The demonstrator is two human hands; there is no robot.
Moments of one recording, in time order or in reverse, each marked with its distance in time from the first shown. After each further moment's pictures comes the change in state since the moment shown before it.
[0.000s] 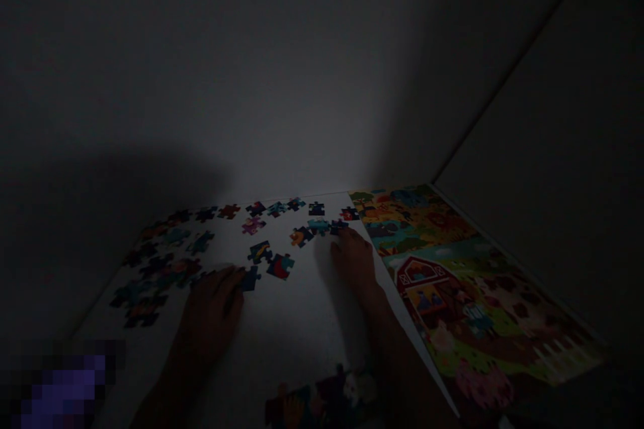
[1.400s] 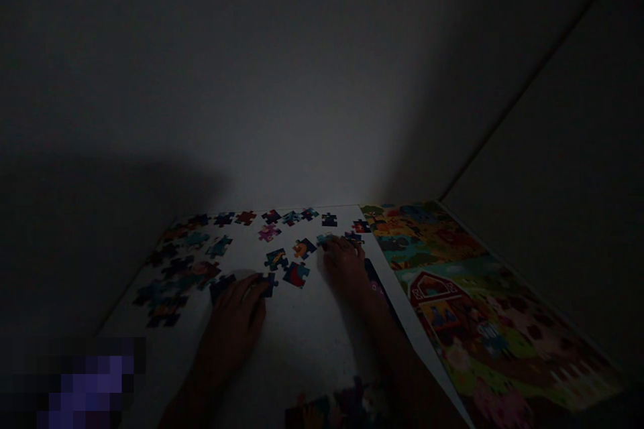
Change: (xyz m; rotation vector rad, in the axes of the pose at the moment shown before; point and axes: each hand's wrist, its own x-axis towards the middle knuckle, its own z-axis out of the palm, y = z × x) left_hand -0.008 0.008 0.002 -0.067 -0.025 -0.002; right_hand 0.005 -0.021 0.028 0.000 -0.050 -0.224
